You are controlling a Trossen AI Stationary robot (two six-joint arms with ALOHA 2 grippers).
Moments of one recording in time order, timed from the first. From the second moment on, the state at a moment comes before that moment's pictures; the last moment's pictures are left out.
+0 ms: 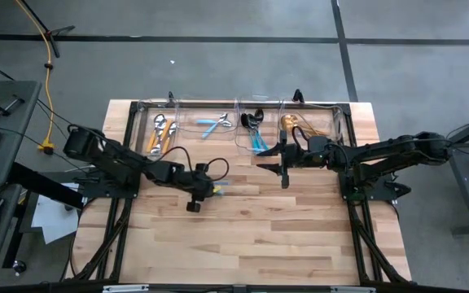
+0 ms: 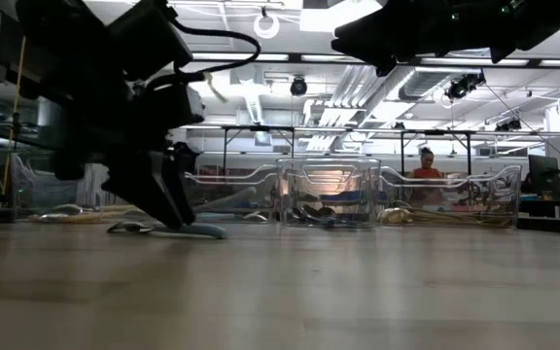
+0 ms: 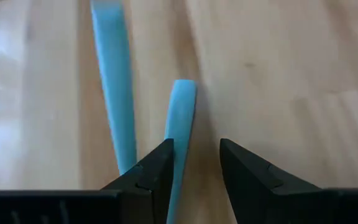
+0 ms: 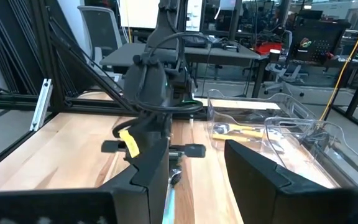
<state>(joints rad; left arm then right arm) -0.13 1.57 0.60 0.03 -0.09 0.10 -0.04 1.18 0.55 0.57 -0.06 -0.09</state>
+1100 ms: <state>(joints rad) -0.13 1.57 0.60 0.06 -0.09 0.18 -0.04 1.18 0.55 0.56 -0.06 -0.09</state>
